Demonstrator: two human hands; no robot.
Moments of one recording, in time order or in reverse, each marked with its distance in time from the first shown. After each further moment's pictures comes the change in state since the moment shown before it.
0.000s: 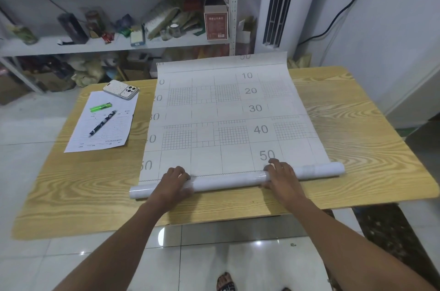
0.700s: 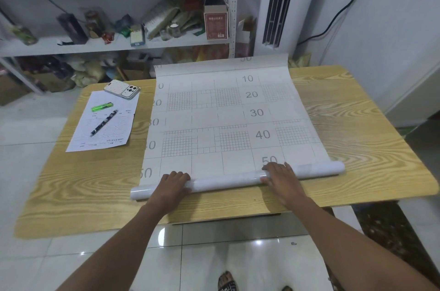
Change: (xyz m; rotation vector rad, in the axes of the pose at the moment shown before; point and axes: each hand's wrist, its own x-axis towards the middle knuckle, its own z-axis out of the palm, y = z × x) left_hand -0.007 -0.001 0.002 0.110 -0.074 -0.007; right_hand -0.002 -0.004 -0.002 0.132 -0.035 -0.002
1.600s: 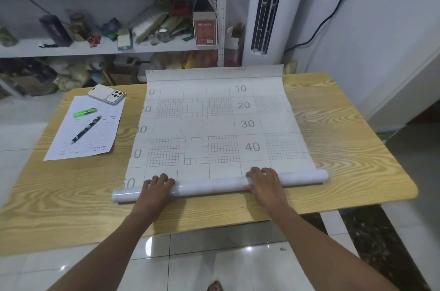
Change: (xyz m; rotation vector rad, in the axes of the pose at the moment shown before) left_hand 0.006 -0.006 0.006 0.155 0.006 -0.061; right_hand 0.002 -0.015 0.003 -0.217 0.104 0.000
